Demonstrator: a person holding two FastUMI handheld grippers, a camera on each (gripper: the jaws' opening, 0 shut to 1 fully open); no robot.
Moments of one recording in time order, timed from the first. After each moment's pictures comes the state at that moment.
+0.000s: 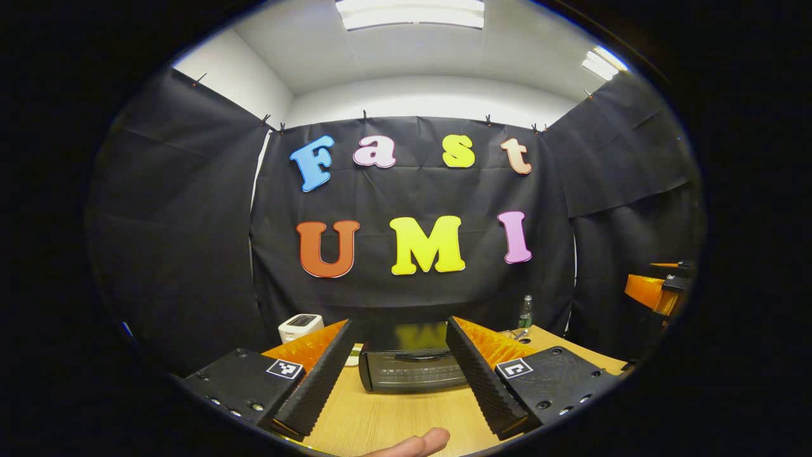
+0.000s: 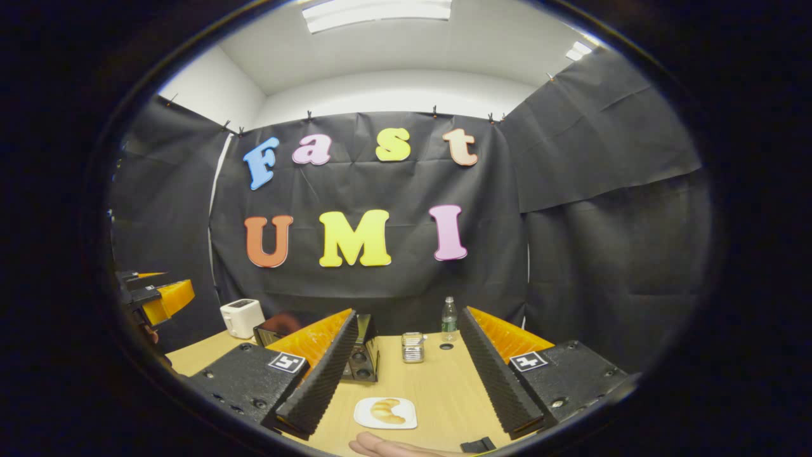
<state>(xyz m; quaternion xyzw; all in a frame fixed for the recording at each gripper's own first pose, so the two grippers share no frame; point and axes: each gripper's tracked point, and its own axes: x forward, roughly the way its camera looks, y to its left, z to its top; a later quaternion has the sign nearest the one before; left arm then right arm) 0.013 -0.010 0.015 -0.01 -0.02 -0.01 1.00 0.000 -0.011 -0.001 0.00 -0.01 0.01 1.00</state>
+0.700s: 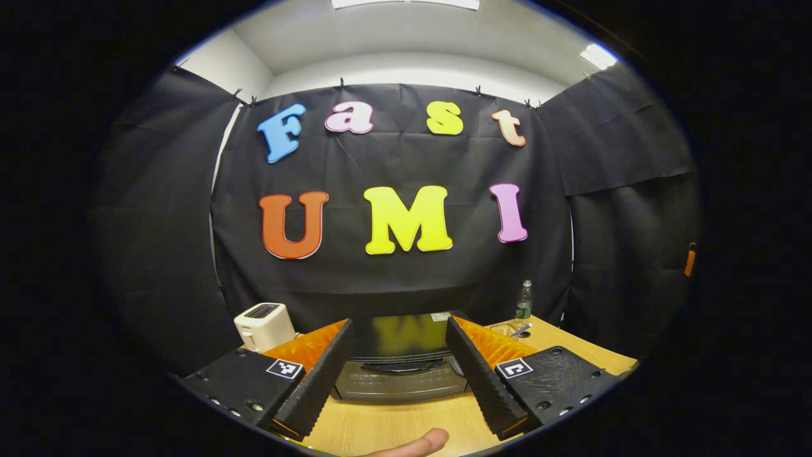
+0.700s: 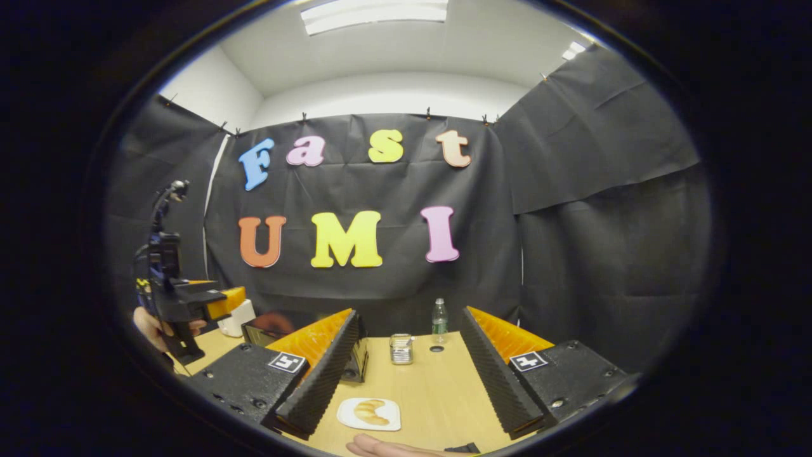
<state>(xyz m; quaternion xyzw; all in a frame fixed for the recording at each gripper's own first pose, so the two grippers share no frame) 0.155 -0.055 -0.049 0.00 0.03 -0.05 1.00 0.006 -0.048 -0.010 0.00 -0.02 0.01 1.00</state>
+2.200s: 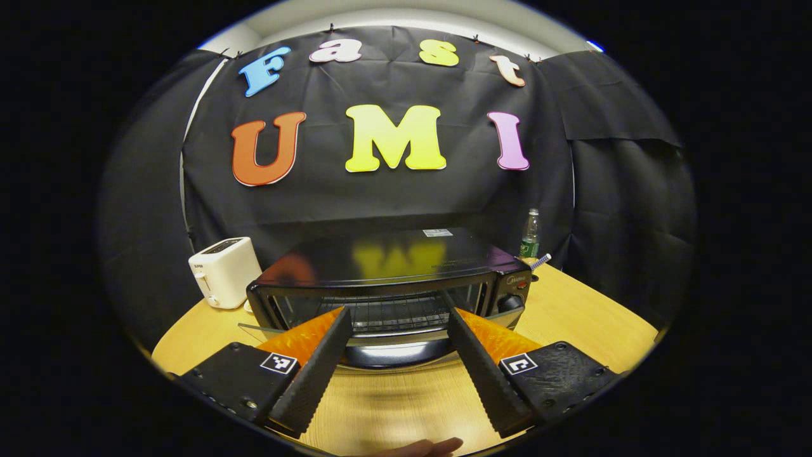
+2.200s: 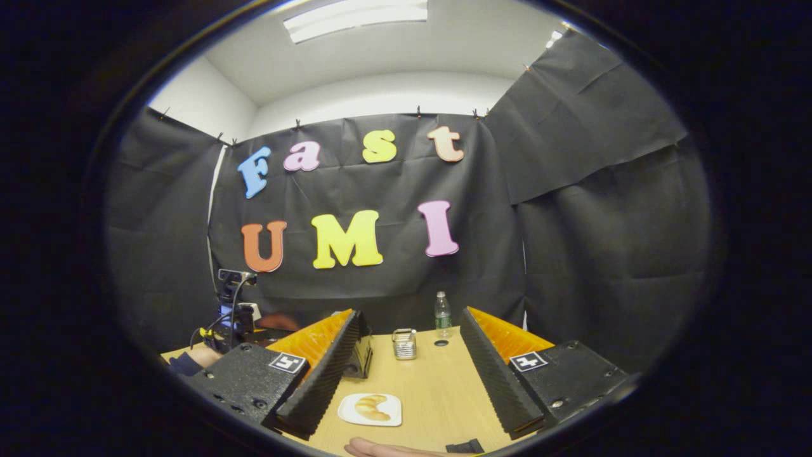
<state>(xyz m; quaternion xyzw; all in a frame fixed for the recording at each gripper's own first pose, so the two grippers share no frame) 0.185 -0.075 -0.205 0.00 0.14 -0.07 0.99 -0.005 -0.071 -0.041 0.03 -0.02 0.01 1.00</state>
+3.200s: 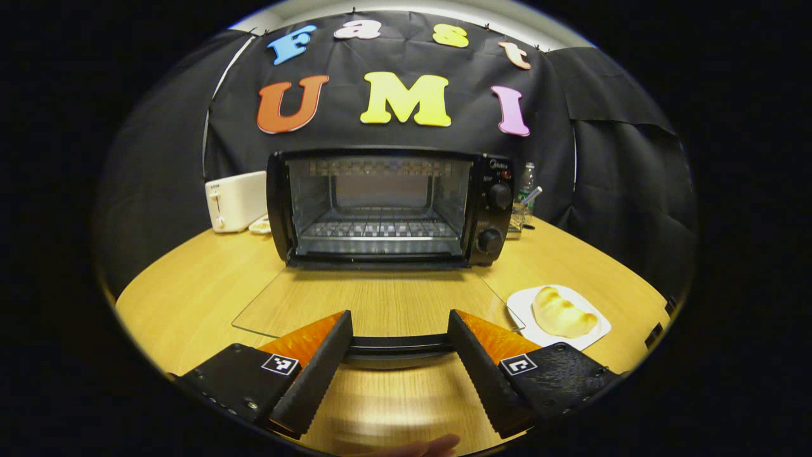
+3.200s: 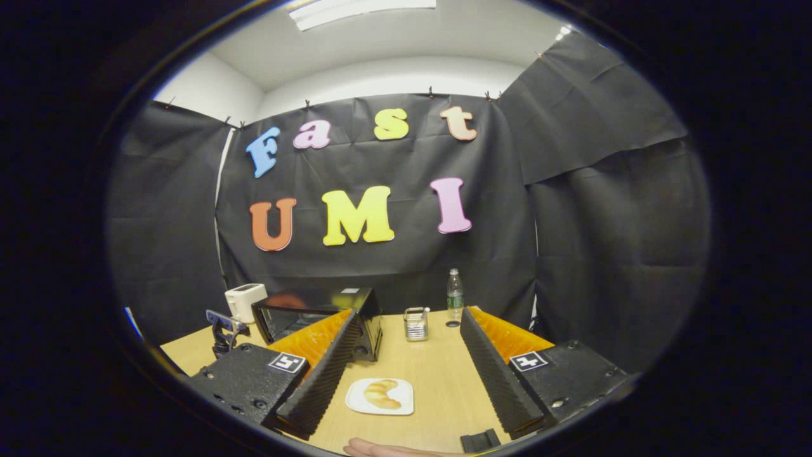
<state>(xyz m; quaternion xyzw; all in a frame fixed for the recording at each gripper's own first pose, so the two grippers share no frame) 0.085 -0.085 -0.333 -0.04 0.22 -0.05 0.97 0.010 -0.039 -0.087 0.01 0.03 0.03 1.00</state>
